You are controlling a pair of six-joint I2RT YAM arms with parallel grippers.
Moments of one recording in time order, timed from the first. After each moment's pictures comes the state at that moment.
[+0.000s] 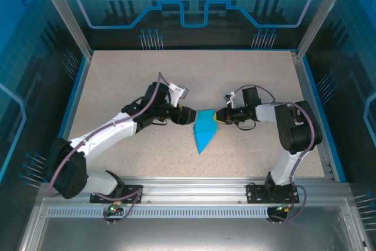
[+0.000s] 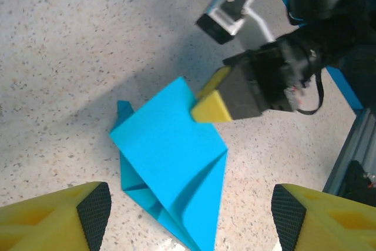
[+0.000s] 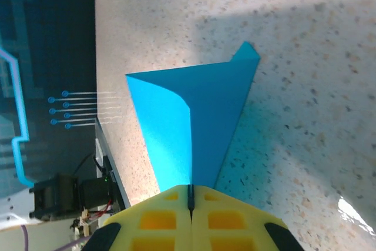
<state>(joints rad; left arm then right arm) -0.61 1.35 0.94 -0.27 0.37 -0.30 0.18 1.81 0.83 -0.06 -0.98 0.46</state>
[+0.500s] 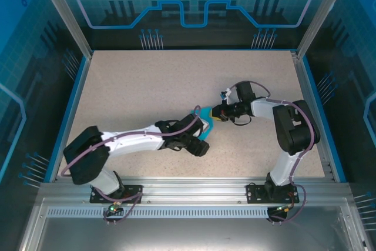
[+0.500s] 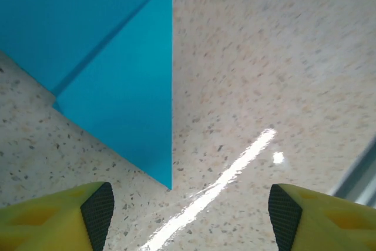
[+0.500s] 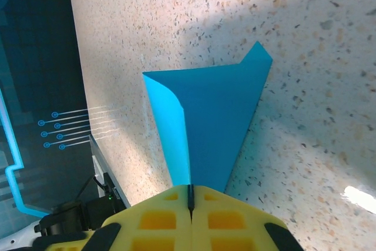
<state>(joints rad) -0.95 1.59 0.95 -0.41 0.02 -0.37 0.25 1.81 0.94 -0.18 -0.87 0.57</state>
